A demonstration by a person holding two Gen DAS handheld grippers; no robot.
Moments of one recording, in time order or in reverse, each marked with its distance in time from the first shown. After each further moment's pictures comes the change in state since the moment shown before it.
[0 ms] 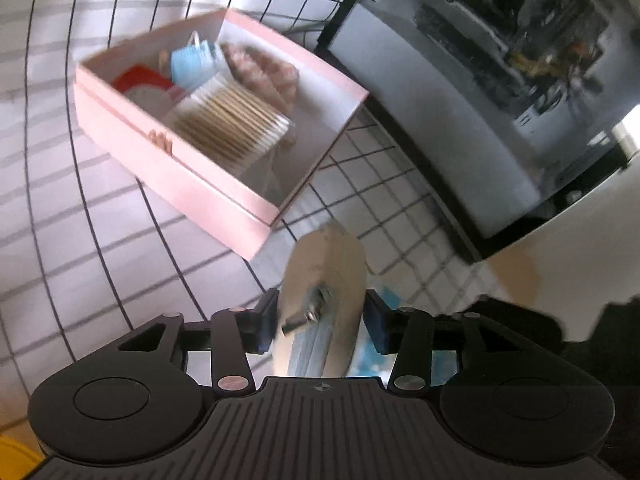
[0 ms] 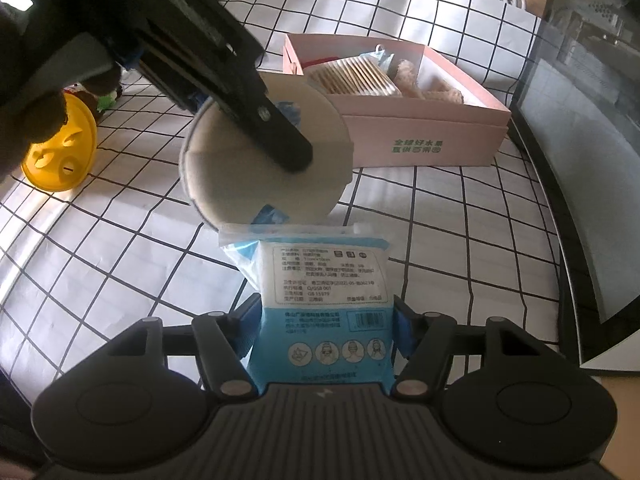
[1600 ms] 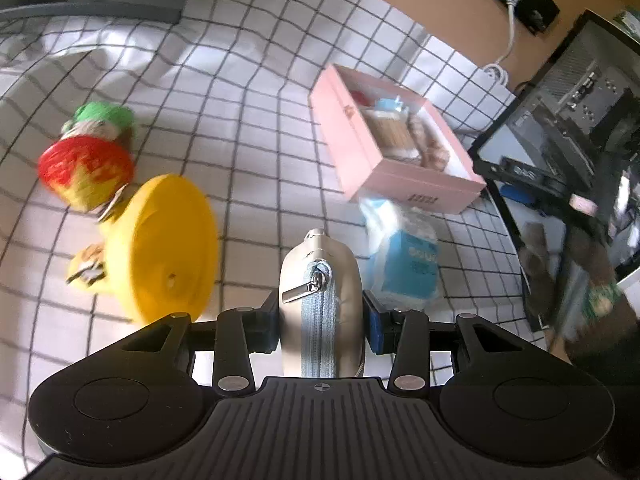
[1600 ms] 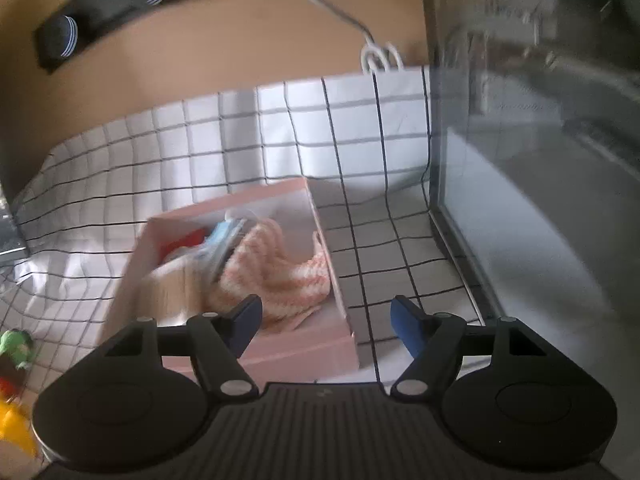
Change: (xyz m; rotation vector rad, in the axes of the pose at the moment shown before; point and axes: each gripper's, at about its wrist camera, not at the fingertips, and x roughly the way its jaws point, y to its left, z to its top) left arm -0.108 0.010 -0.130 -0.448 -0.294 0.296; right arm 0.062 -0.112 0.121 0.397 -0.236 -0.049
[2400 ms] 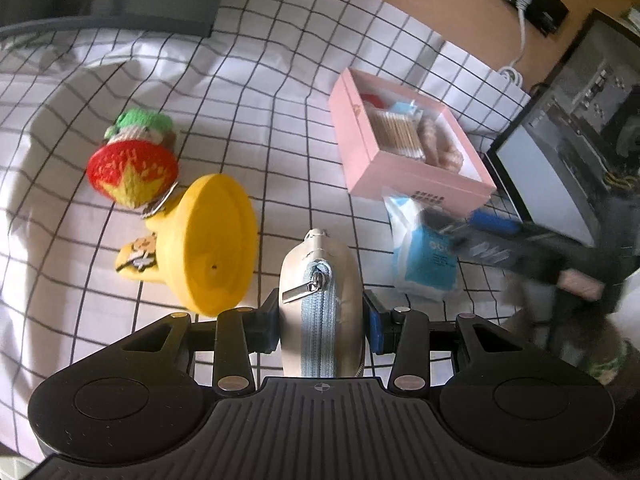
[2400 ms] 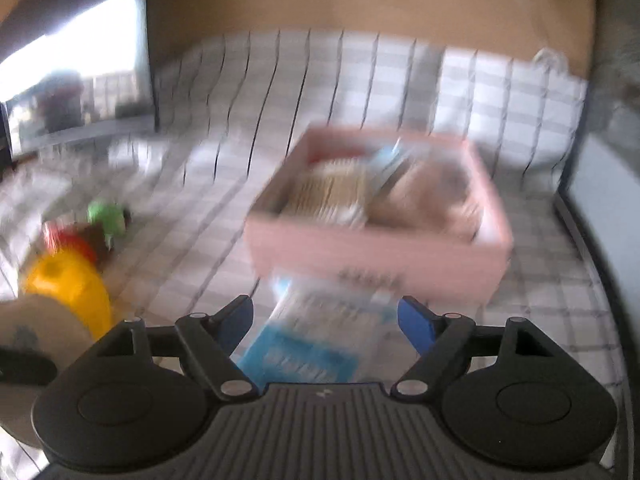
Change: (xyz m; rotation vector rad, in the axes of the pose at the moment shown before) left arm -0.023 -0.001 -0.007 0.042 -0.025 0.077; right arm -0.034 0.118 -0.080 -0.291 0.093 0.137
